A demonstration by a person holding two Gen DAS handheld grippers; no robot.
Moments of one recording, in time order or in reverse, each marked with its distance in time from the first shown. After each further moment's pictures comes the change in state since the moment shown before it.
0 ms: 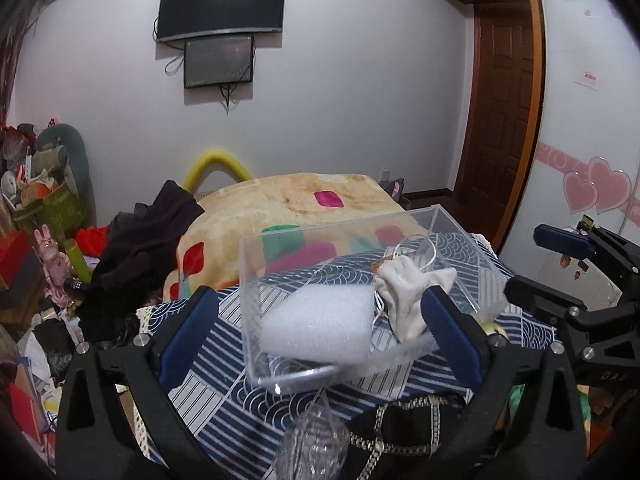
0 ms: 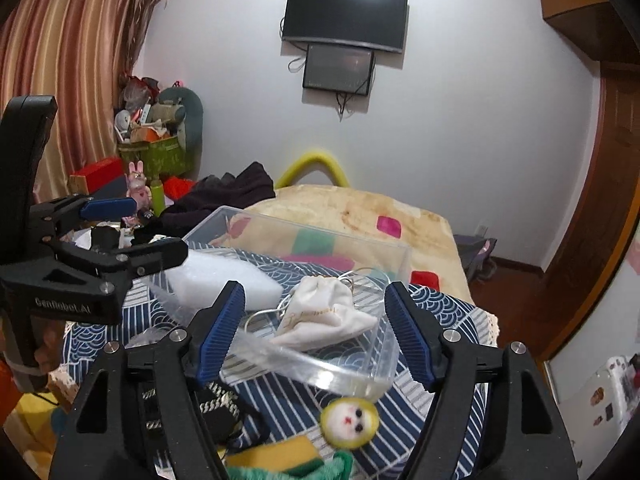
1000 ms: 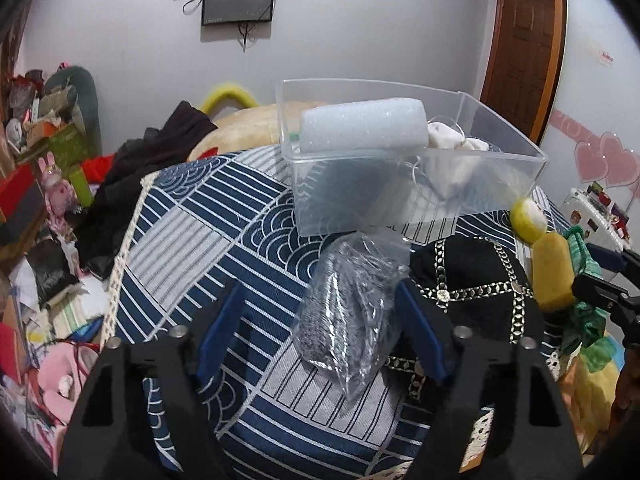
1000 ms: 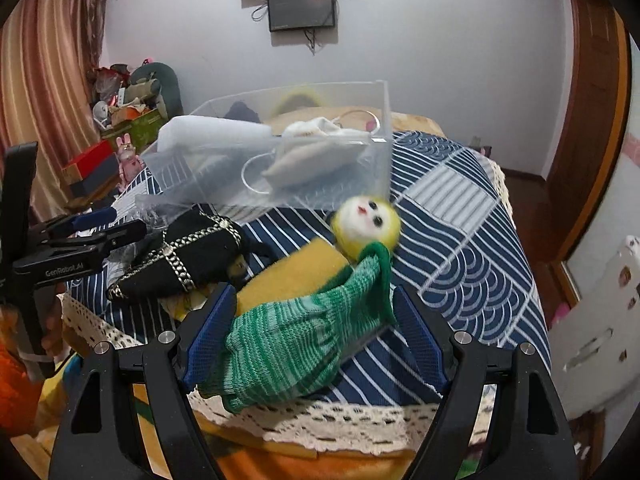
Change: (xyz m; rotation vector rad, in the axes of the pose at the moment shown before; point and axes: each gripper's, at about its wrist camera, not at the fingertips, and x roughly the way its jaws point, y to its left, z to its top) left arm 0.019 0.031 -0.121 -0.079 0.173 0.005; right arm -0.011 0.004 -0.110 0.201 0.196 0.006
